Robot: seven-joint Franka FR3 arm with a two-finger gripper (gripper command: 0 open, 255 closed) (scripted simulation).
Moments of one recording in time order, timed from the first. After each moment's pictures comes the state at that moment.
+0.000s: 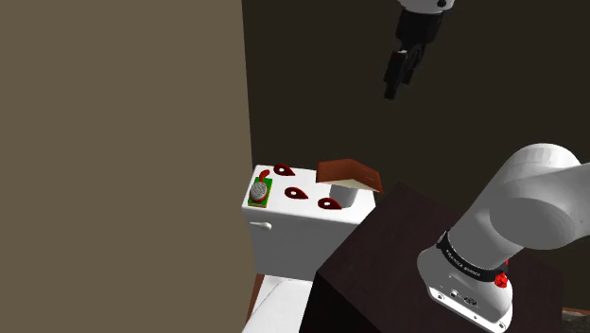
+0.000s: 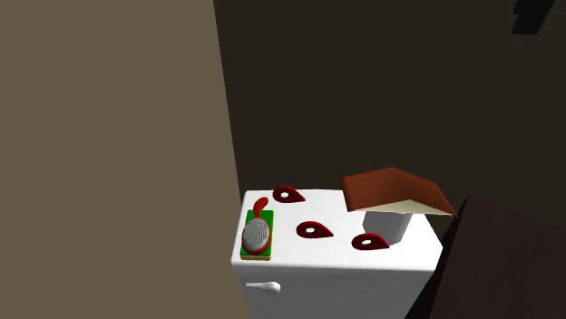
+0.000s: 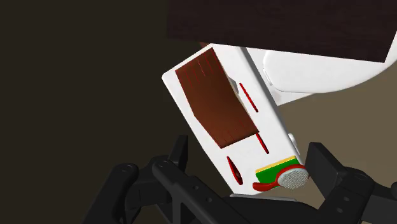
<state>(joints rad) -0.01 -0.79 -0.01 -2.44 -0.12 1.66 -0.09</state>
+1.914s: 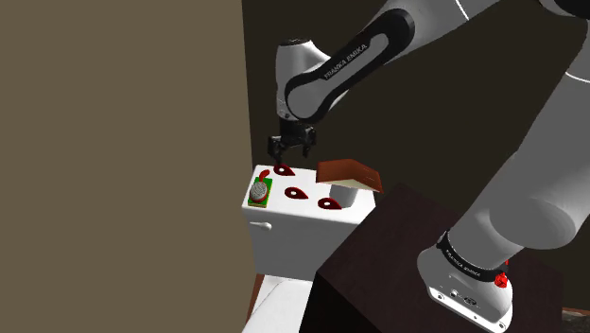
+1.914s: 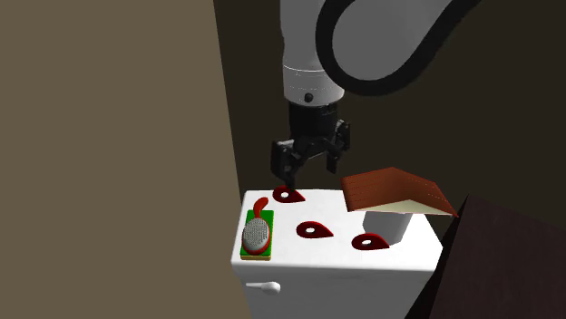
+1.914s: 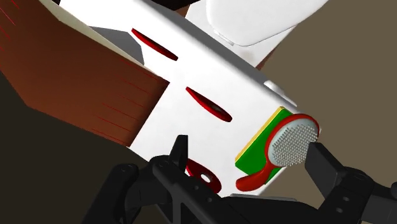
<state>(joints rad) -0.01 0.13 0.20 -2.29 -0.07 2.37 0.58</state>
